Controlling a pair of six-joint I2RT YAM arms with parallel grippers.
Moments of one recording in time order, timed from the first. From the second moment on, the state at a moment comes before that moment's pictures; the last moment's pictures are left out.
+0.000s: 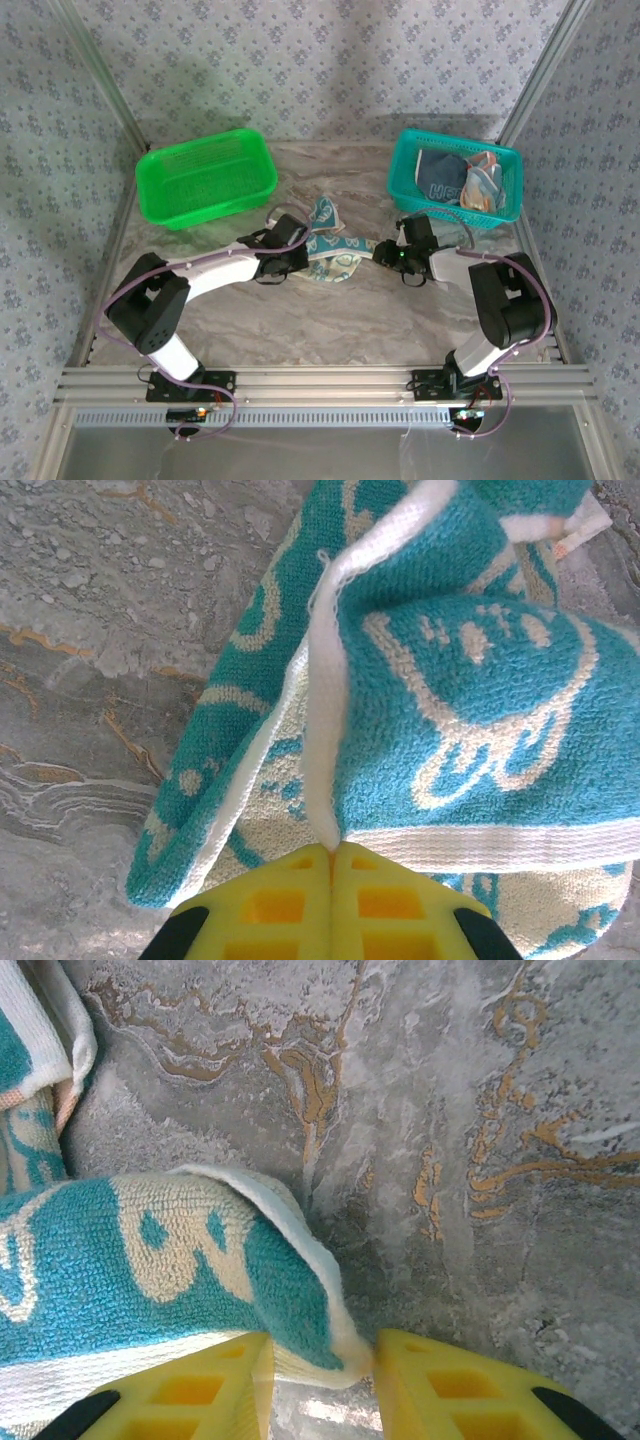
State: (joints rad) left arm -0.74 1.62 0.95 -0.32 -0.09 -0.85; right arm 0.29 1.59 0.67 0.00 -0.27 0.57
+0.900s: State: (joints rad) left arm -0.77 1.14 1.09 -0.51 -0.22 -0.77; right arm 0.52 1.01 0.81 -0.29 -0.06 0.50
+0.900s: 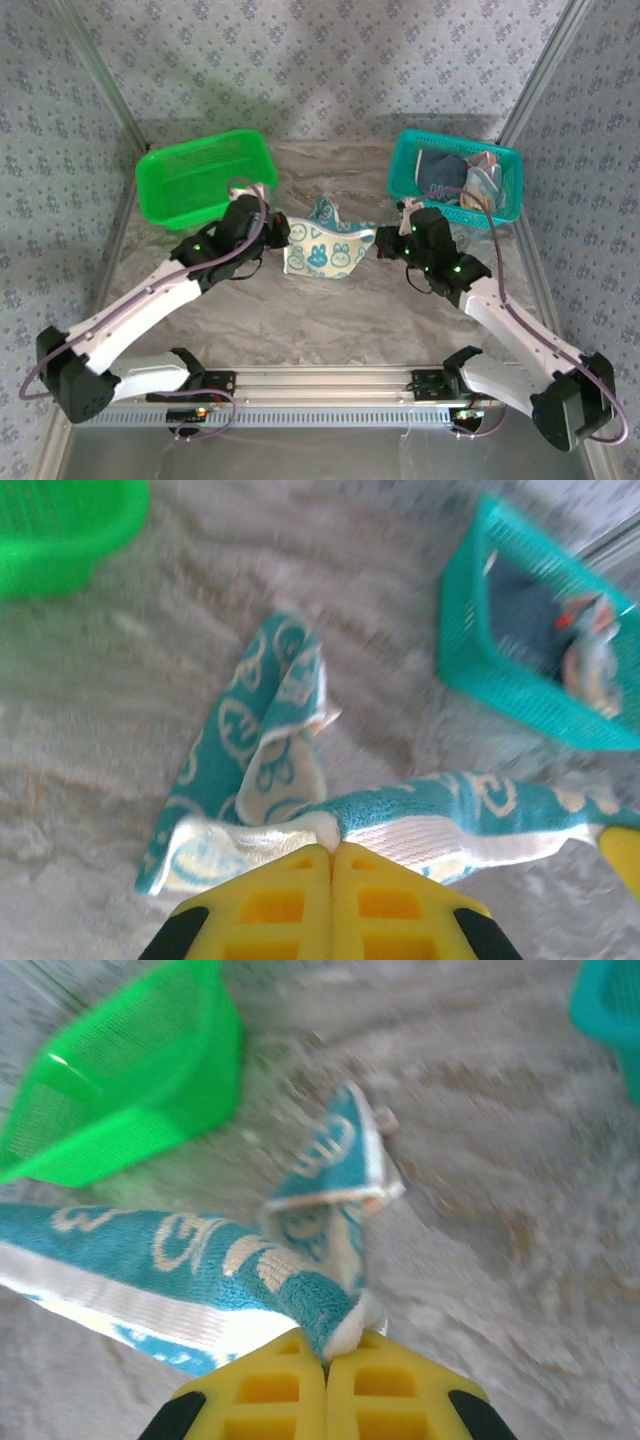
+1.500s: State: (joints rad) left arm -0.62 1.38 1.87 -0.67 -0.18 -0.46; right arm 0.55 1.28 1.52 -0.32 0.04 0.31
